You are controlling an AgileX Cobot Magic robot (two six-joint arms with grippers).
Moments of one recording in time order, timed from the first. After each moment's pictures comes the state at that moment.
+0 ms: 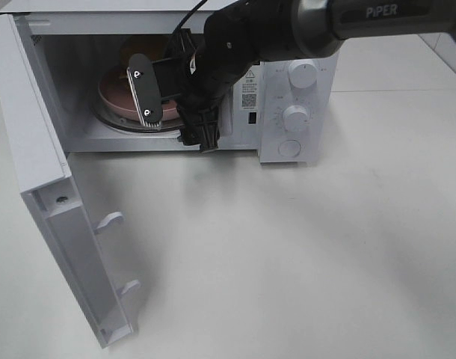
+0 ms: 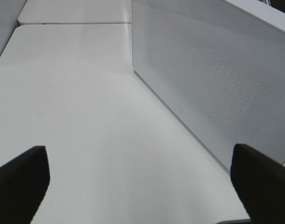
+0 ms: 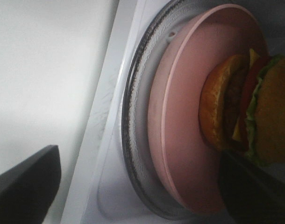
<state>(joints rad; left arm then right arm) -0.01 0.00 -0.52 -0.10 1.08 0.07 0.66 2.23 -1.72 -0.18 0.33 -1.15</state>
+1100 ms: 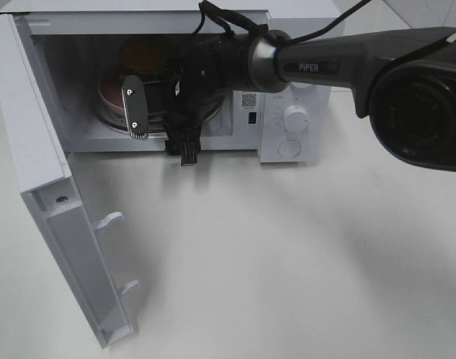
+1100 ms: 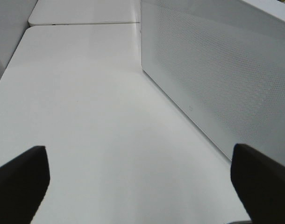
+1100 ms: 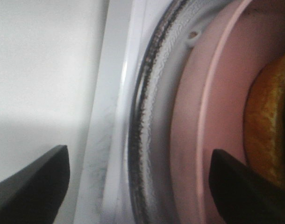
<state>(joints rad) -0.01 0.00 -0.52 -0.07 1.08 0.07 0.65 2.48 -2.00 -0.06 0.40 -1.17</state>
